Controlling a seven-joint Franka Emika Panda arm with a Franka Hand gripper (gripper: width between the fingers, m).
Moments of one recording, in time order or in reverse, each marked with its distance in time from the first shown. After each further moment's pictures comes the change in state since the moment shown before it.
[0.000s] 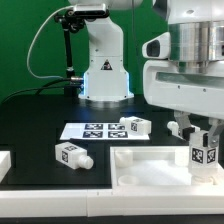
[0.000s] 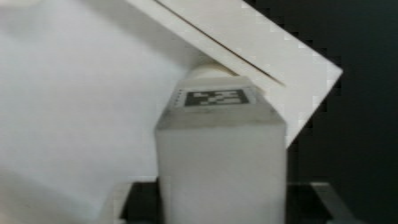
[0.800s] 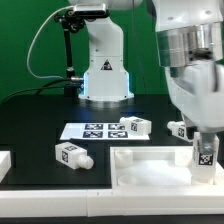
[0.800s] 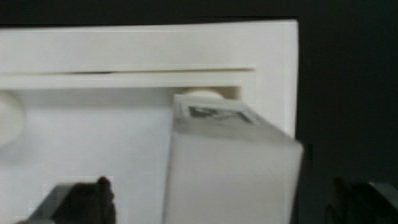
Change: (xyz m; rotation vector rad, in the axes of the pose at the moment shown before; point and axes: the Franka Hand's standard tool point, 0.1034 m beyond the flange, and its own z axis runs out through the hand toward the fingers) arm -0.008 -0.001 0.005 0.053 -0.063 0.294
